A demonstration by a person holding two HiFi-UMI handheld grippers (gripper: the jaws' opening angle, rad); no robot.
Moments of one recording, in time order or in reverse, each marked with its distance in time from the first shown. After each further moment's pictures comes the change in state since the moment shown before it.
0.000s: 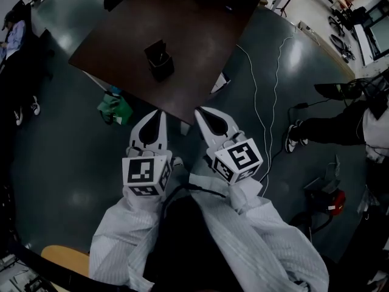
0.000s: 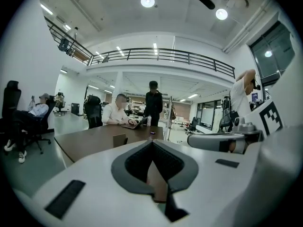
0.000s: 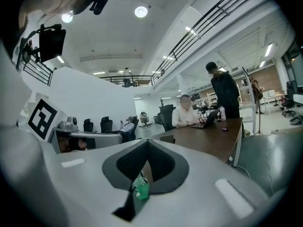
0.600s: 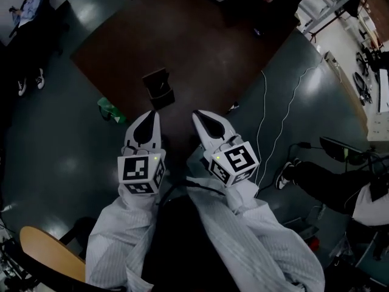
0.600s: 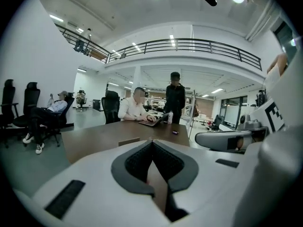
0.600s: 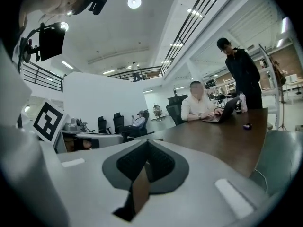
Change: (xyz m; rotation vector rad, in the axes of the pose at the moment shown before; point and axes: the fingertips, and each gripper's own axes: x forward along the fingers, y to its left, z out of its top) left arm 0.165 0.063 0.001 -0.073 0.062 0.253; right arm 0.136 -0.136 0.005 0.032 0.107 0.215
